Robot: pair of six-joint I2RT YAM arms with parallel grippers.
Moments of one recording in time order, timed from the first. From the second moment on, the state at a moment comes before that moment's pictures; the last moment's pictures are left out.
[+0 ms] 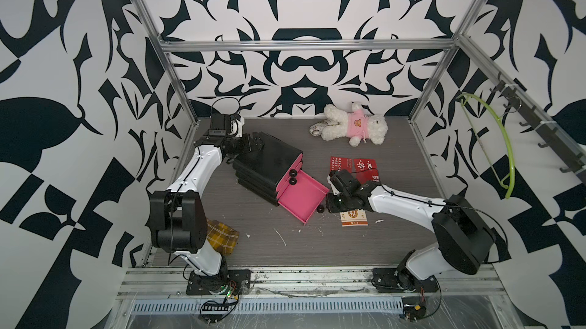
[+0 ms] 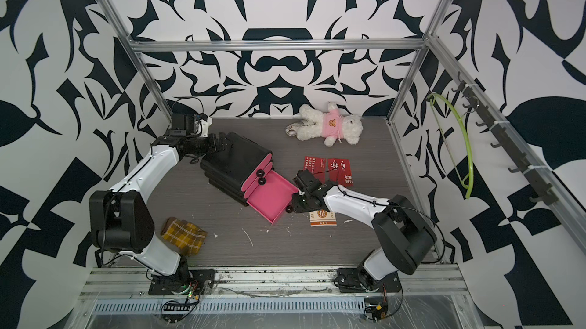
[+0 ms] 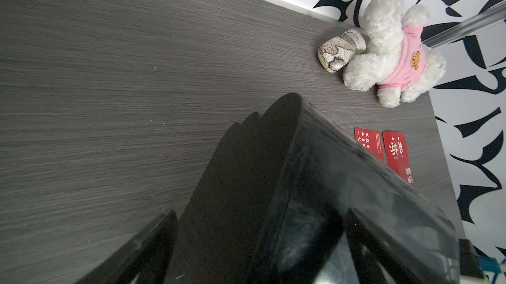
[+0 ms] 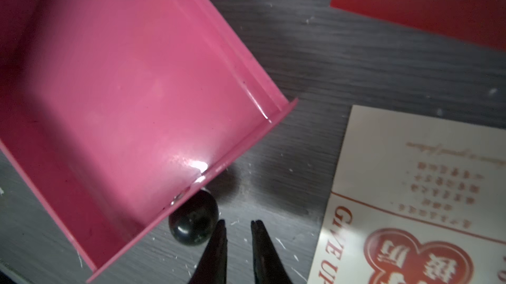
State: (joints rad) left arm -0.08 1.63 1.33 -0.52 0.41 -0.24; right arm 0.70 1.52 0.83 -0.42 -0.09 0.58
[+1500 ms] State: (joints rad) left arm -0.08 1.67 1.34 -0.53 0.55 -0.29; right arm 0.73 1.59 0.89 -0.03 -0.10 0.61
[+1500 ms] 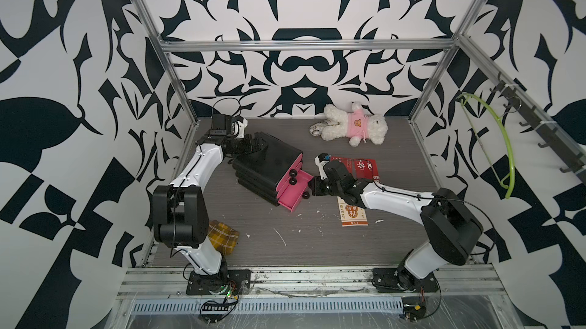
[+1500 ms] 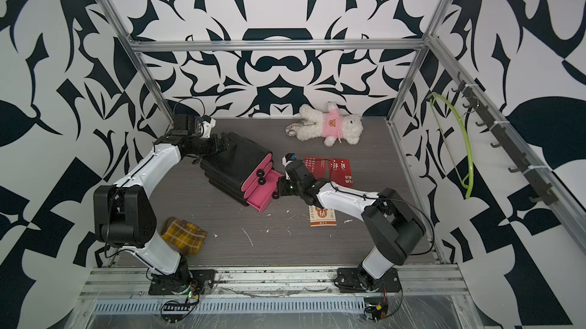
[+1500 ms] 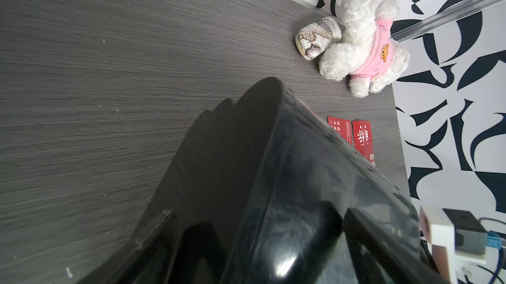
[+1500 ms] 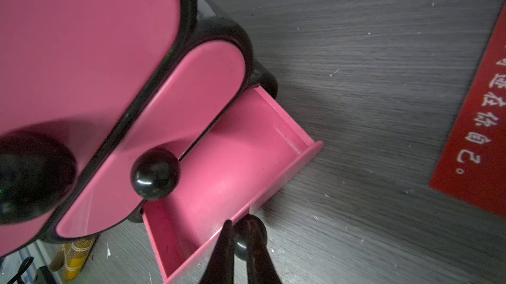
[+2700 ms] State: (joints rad) left arm -0.07 1.70 1.36 -0.53 0.60 -0.31; right arm 0.73 1.95 0.96 0.37 -0.20 0.65
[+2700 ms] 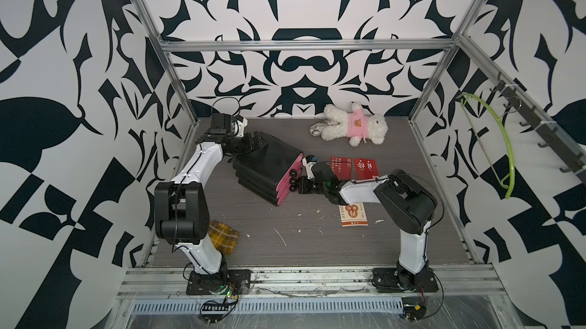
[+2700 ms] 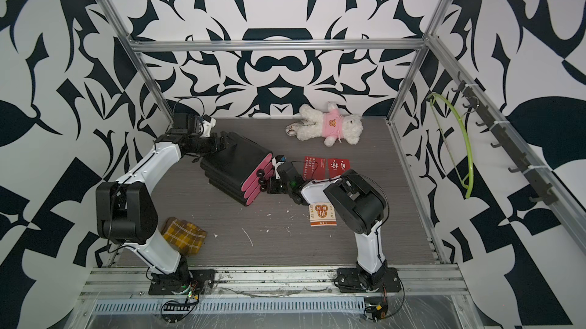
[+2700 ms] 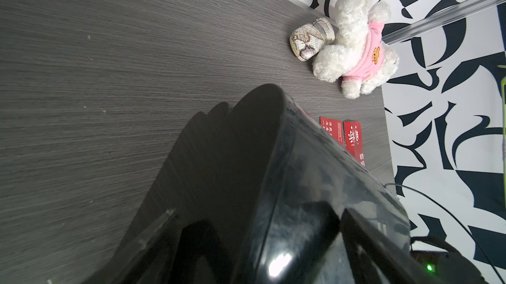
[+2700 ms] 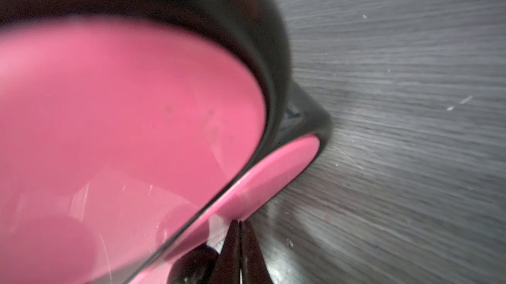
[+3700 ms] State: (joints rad) left arm 0.10 1.28 0.79 -0.16 -0.07 -0.17; right arm 0.32 1.39 0.89 -0.26 0.54 0.25
